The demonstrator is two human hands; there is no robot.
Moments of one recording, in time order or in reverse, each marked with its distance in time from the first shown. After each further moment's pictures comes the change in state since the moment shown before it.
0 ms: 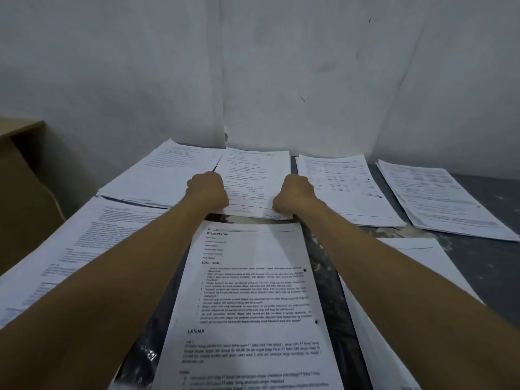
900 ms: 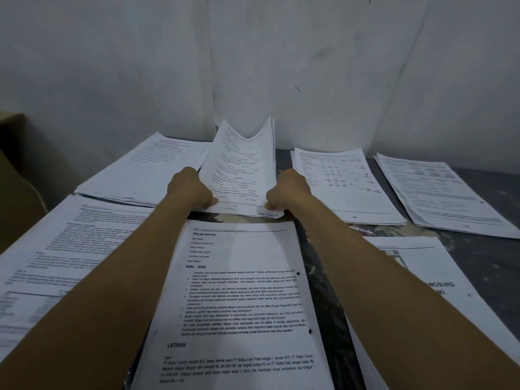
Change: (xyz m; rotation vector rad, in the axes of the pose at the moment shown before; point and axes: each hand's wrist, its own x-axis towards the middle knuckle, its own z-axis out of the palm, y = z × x) left_hand 0.008 -0.009 0.009 -0.336 0.035 -0.176; right_hand 0.014 0.007 0.005 0.163 -0.082 0.083
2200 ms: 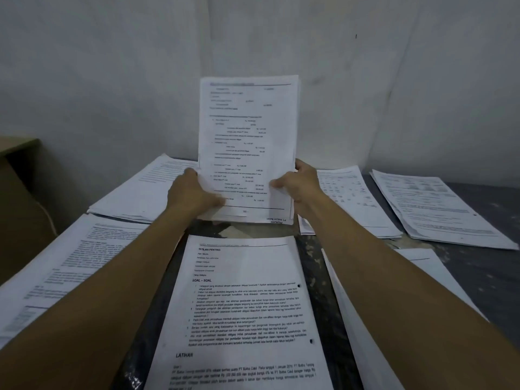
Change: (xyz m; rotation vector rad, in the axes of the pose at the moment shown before) left_hand -0.021 0.004 -0.030 -0.251 0.145 0.171; right_hand -0.003 -0.006 -0.040 0.998 0.078 -0.071
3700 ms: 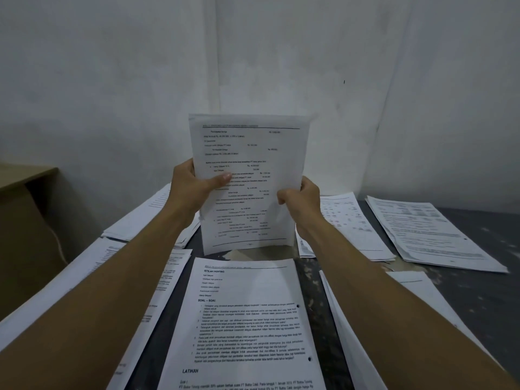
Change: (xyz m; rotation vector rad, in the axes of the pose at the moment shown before) left_hand -0.004 0.036 -0.049 -0.806 0.021 0.296; right_hand -0.027 -0.024 0.004 0.013 0.066 -0.115
